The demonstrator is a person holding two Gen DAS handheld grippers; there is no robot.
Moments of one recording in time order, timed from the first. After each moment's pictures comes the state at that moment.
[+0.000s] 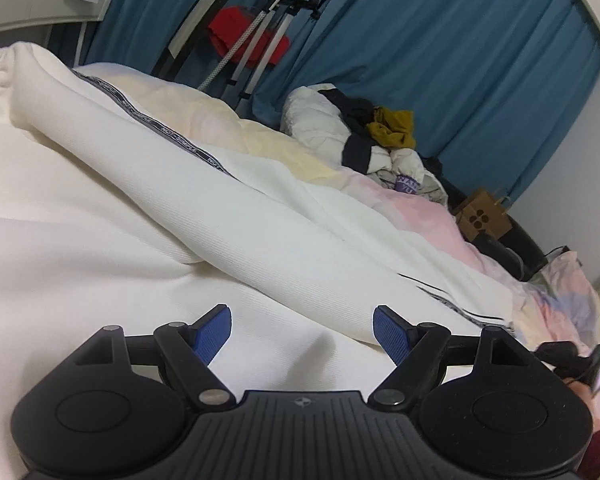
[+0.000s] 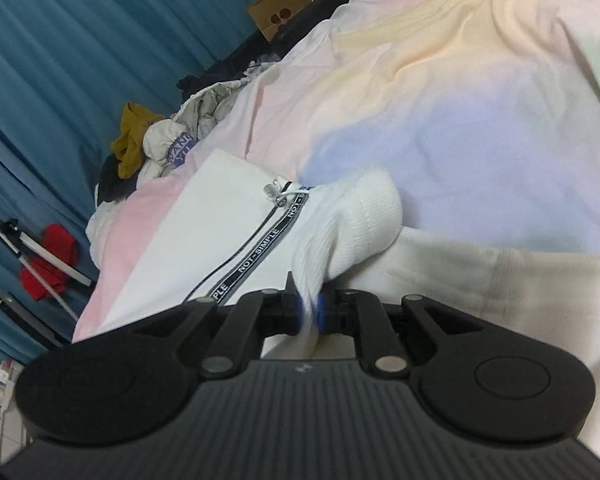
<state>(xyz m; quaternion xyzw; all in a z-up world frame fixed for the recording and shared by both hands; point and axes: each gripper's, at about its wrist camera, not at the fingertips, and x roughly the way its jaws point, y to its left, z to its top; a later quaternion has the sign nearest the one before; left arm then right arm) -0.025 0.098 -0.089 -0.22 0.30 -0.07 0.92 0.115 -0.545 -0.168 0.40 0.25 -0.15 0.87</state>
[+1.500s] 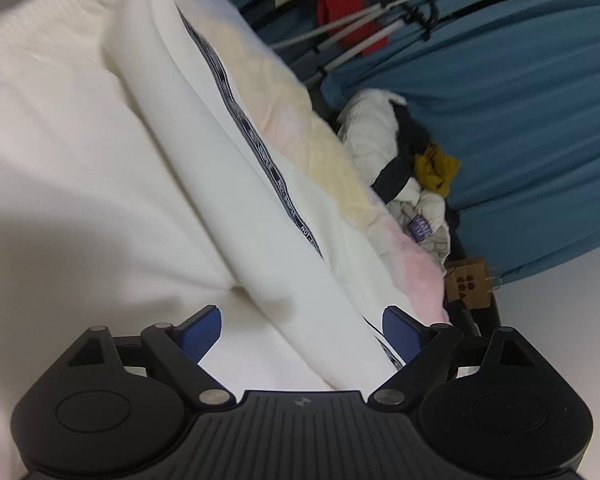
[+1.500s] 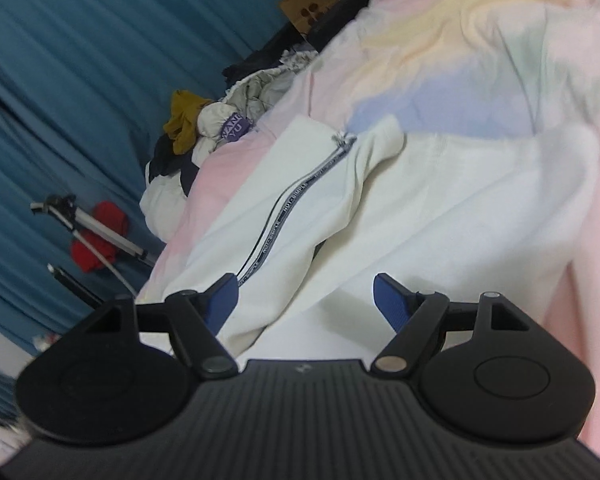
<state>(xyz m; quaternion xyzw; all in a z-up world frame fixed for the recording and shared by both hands) 0.039 0.186 -0.060 -0.44 0.37 -0.03 0.82 -0.008 -0.483 -0.110 0.44 0.25 -0.11 0.85</state>
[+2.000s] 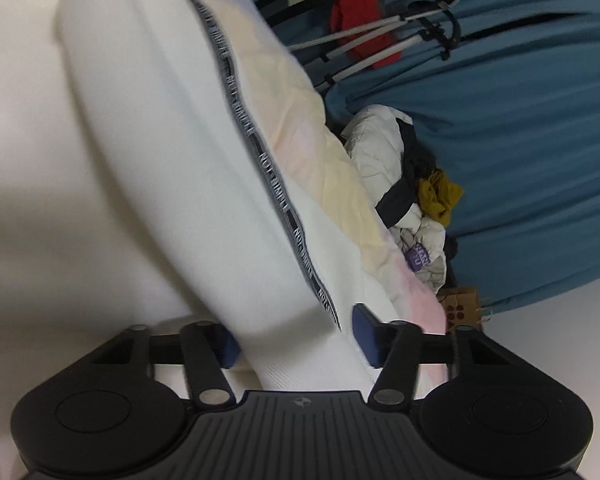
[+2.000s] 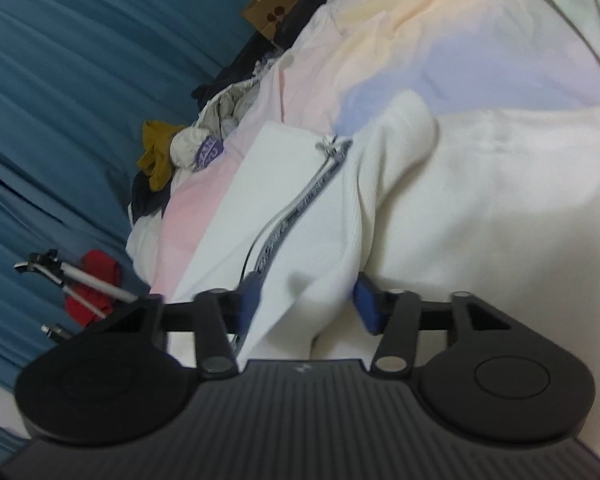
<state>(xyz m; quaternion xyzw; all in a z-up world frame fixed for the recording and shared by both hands) 0.128 0.209 -0.116 -0.47 0.34 -0.03 0.81 0.091 -0.500 -0.157 0.47 0.21 -0.15 0.84</state>
